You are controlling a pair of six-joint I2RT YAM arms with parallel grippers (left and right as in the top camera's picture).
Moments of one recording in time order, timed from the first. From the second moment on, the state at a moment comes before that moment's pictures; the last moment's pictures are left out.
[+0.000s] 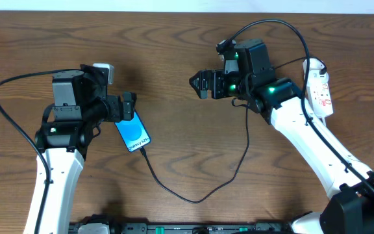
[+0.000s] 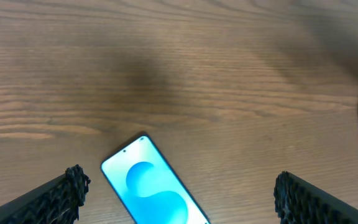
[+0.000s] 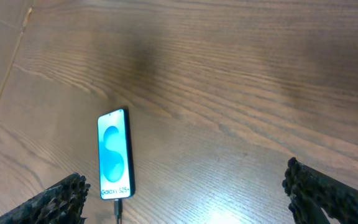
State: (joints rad) left arm 0.03 1.19 0.97 -0.58 0.28 0.02; right arm 0.43 1.62 1.30 -0.46 -0.34 0.38
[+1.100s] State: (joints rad) left arm 0.03 1.19 0.97 -0.58 0.25 0.02; right arm 0.18 1.62 1.70 -0.96 -0.45 0.23
